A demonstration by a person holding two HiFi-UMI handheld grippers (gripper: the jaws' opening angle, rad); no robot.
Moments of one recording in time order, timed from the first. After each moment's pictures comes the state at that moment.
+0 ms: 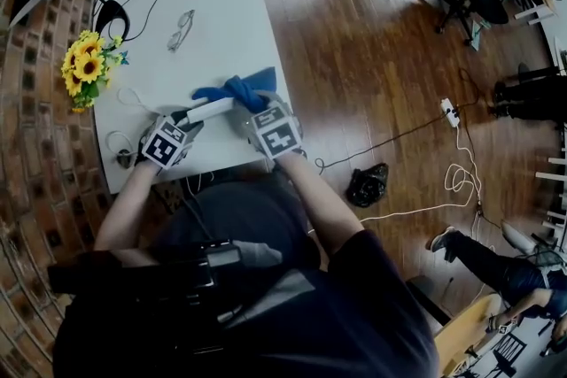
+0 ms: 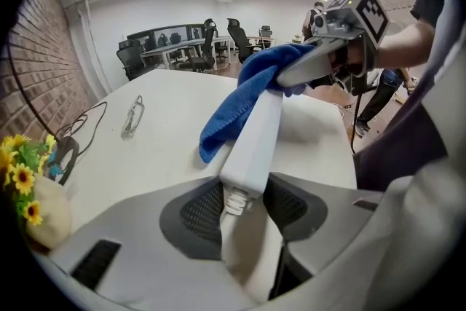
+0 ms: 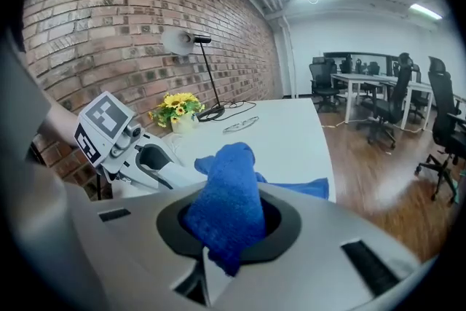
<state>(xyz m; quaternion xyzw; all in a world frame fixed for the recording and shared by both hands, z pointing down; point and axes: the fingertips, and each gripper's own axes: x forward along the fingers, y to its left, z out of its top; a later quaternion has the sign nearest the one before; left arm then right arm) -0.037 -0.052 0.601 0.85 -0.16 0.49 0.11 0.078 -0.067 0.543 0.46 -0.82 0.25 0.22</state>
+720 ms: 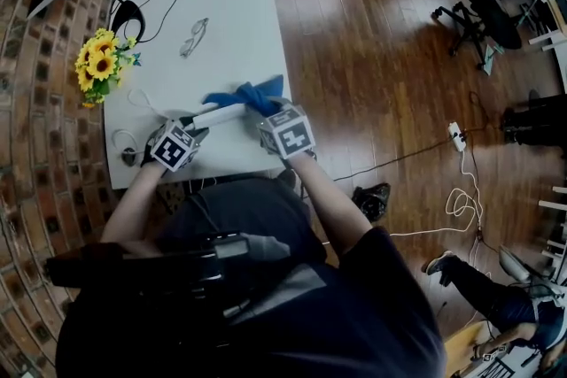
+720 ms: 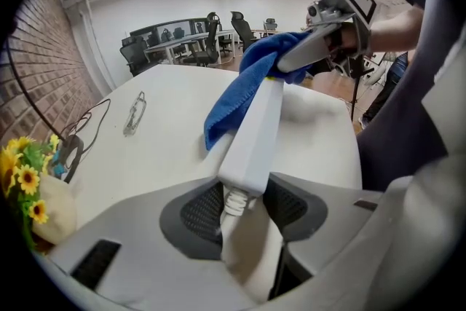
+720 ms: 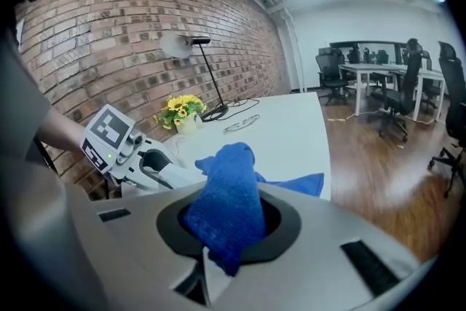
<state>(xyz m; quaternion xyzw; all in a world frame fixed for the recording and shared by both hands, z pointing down) -0.036 -0.055 0.607 0.84 -0.18 0.51 0.10 0.097 -0.078 0.543 0.42 -0.84 0.28 0.21</state>
